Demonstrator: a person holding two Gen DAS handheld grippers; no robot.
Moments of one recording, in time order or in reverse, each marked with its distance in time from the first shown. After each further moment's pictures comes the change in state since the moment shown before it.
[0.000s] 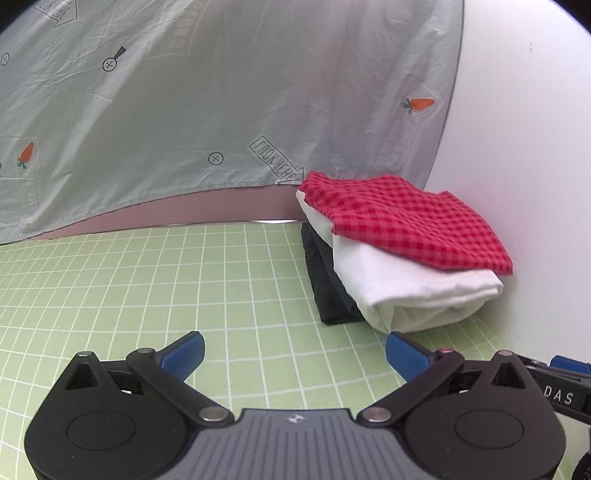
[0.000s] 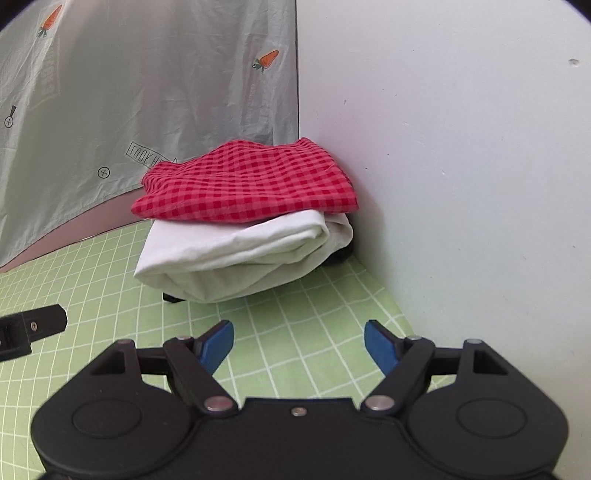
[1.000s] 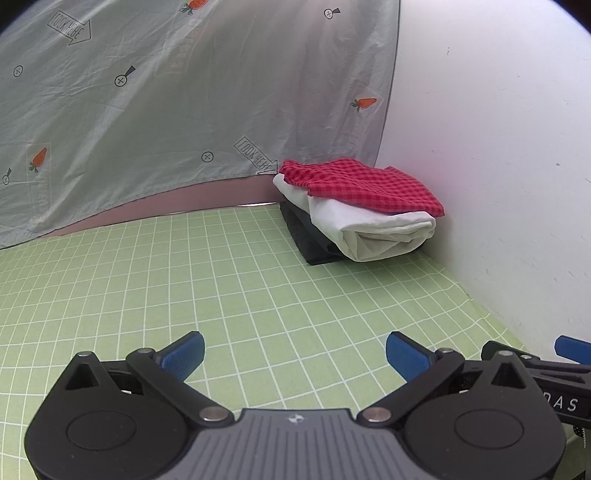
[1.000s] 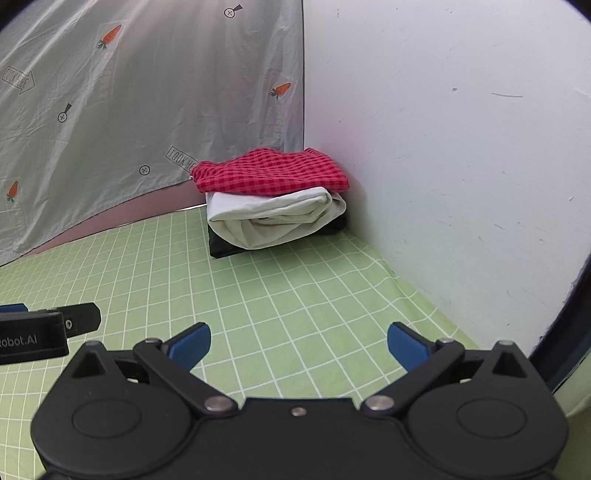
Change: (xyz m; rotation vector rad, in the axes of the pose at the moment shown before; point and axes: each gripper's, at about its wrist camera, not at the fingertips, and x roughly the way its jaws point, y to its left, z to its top) left arm -0.120 0.045 -0.074 0.091 -0.034 -0.101; right arm -0.145 0.037 -0.097 0.009 -0.076 -0.033
